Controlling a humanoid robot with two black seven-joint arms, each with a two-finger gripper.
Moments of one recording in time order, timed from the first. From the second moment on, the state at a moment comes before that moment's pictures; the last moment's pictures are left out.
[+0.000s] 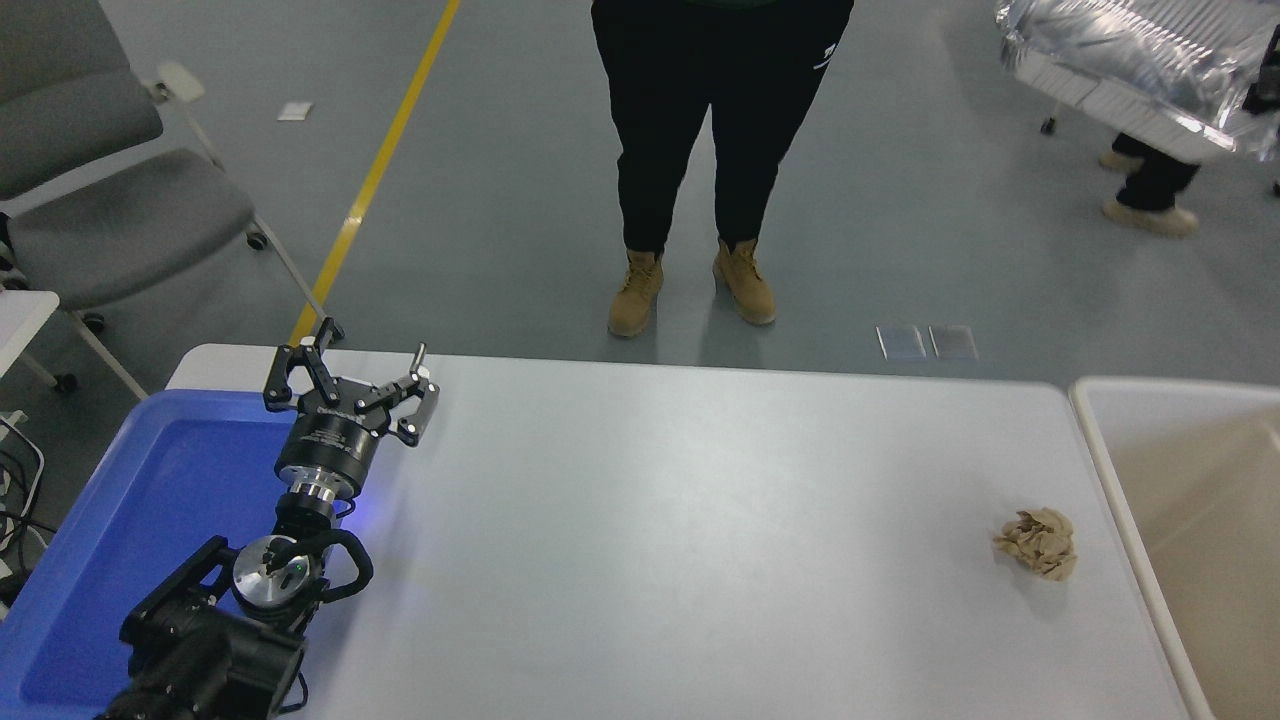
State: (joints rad) left arm -0.46 0.09 -1.20 -0.58 -0.23 -0.66 -0.10; right arm 1.88 -0.84 -0.96 0.60 -0.34 0.46 0.01
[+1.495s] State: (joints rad) left arm -0.46 0.09 -1.19 -0.58 -0.23 -0.66 -0.10; right arm 0.56 -0.51 -0.18 -0.07 -0.27 0.07 0.05
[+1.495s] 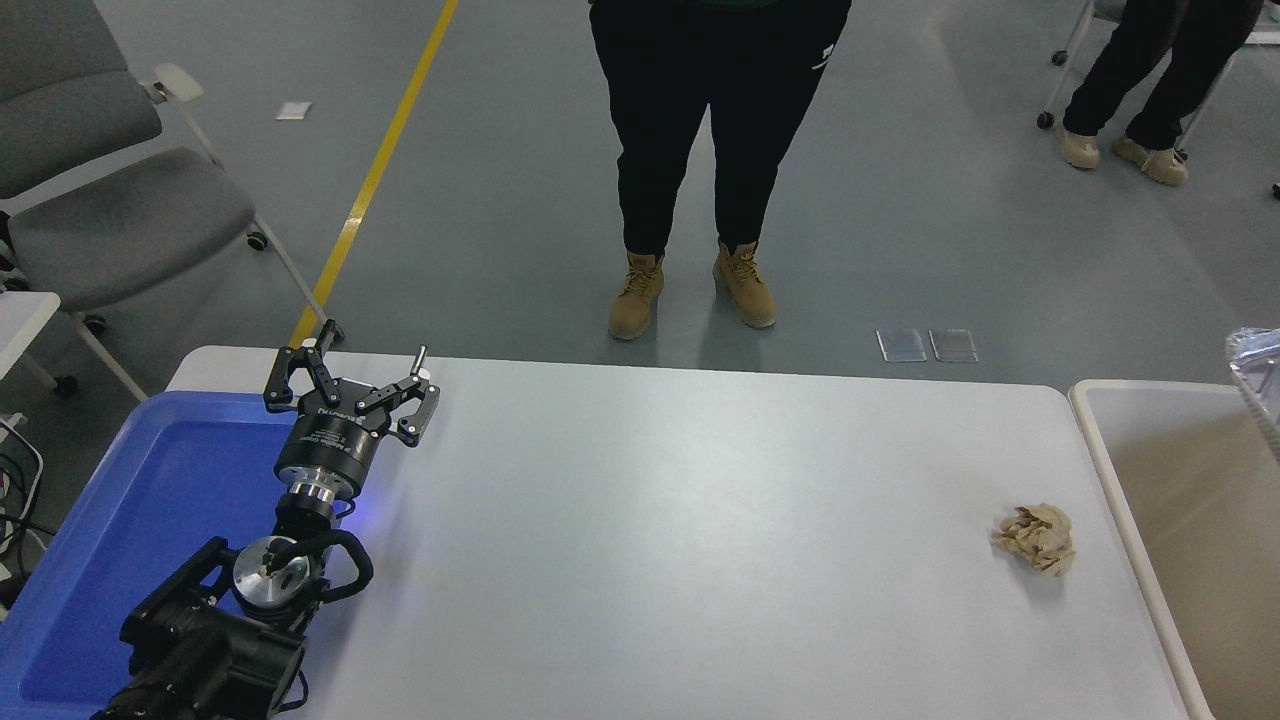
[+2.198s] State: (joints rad) left arm -0.46 0.09 -1.19 -0.58 -0.23 -0.66 -0.10; right arm 0.50 -0.47 -0.07 -0.07 -0.27 0.07 0.05
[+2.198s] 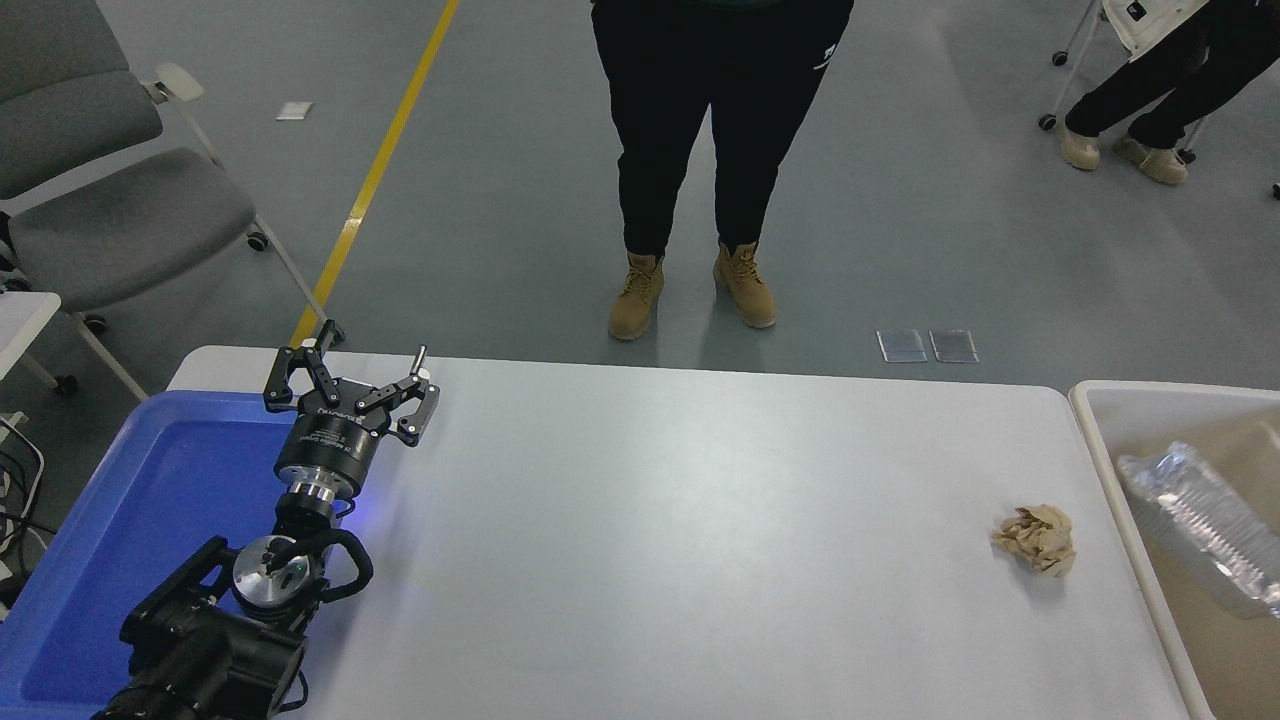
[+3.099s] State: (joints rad) left arm -0.46 0.09 -1.19 -0.58 -0.23 -0.66 -0.10; right arm 1.10 -0.76 -0.25 0.25 -0.28 0.30 0.01
